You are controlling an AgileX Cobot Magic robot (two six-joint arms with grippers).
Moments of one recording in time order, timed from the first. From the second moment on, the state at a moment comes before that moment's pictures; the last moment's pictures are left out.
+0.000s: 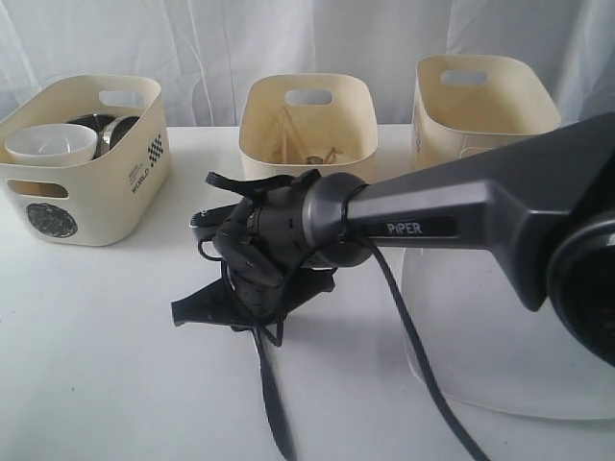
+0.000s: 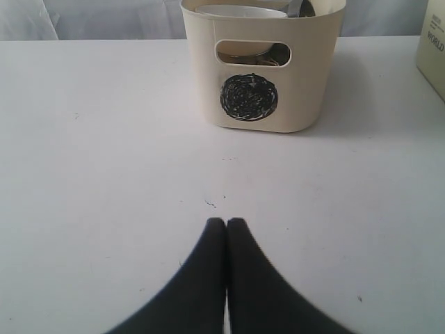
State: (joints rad) left arm 0.06 0.01 0.02 -0.11 0.31 0.11; right arm 0.74 2.13 -1.43 -0.28 0.61 0.78
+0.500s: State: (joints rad) left arm 0.06 0.01 0.02 -0.11 0.31 0.11; right arm 0.73 1.94 -1.19 -0.20 0.29 0.79
